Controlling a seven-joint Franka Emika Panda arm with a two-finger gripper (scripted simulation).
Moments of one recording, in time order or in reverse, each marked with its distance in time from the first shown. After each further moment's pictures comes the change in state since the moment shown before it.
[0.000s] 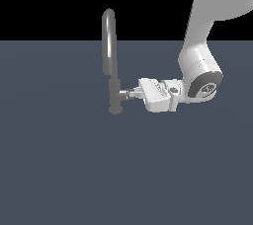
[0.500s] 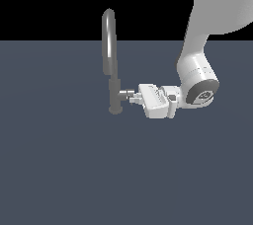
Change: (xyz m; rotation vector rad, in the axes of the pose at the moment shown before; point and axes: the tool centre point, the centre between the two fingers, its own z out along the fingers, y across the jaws) arm 0.025 -0.001 0.000 -0.002 -0.003 -0.005
